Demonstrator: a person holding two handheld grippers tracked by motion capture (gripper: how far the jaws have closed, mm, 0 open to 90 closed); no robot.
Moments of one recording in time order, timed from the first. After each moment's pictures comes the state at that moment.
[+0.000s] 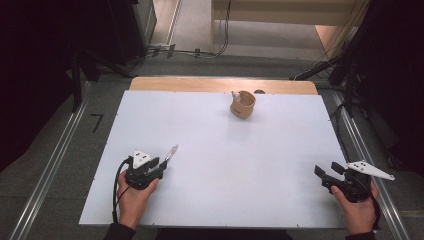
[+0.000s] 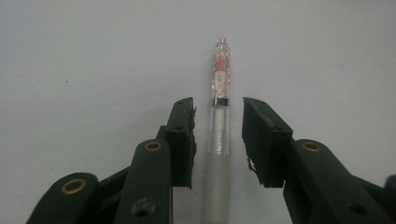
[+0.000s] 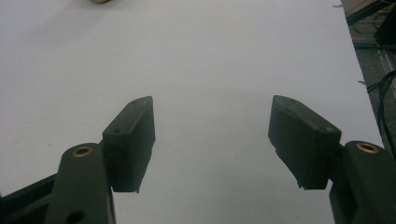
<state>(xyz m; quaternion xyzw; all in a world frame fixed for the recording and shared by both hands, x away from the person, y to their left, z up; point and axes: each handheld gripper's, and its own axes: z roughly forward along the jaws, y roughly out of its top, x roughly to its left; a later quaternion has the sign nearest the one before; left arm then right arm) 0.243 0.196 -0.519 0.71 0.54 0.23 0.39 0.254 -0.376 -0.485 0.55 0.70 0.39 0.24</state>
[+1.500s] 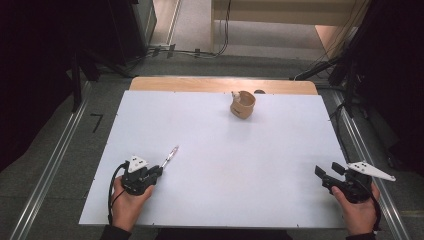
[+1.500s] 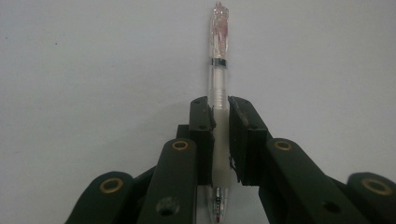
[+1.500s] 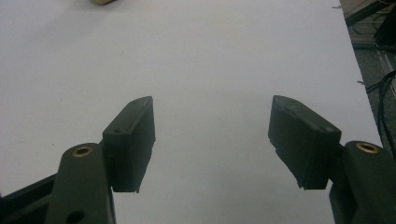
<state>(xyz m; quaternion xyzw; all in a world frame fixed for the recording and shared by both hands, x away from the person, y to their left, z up) 0.230 0.206 -0.524 0.73 0.54 0.19 0.38 0.252 -0.376 -0.483 0.55 0.70 0.39 0.24</state>
